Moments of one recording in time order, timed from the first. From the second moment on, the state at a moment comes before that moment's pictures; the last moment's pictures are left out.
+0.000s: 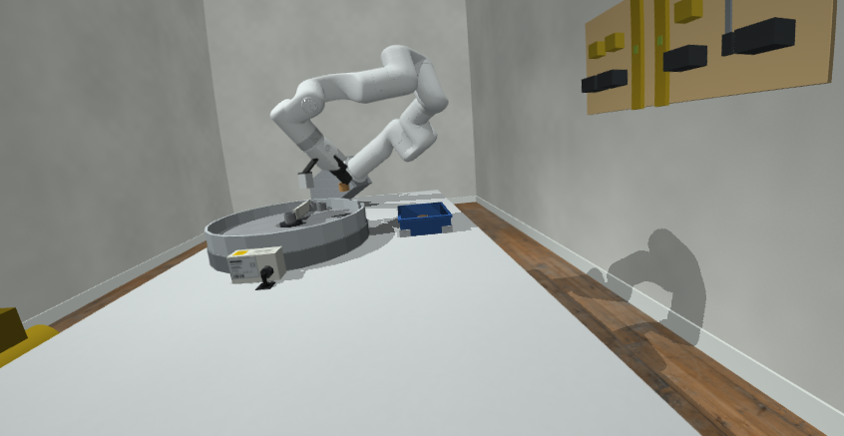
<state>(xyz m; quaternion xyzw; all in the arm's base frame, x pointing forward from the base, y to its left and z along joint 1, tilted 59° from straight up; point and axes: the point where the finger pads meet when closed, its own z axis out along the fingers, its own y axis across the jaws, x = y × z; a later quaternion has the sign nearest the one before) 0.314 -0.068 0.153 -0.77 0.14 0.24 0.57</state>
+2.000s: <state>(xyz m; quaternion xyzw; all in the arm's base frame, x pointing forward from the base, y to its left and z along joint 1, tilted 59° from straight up) 0.309 0.078 0.349 -0.77 0.14 0.24 0.57</state>
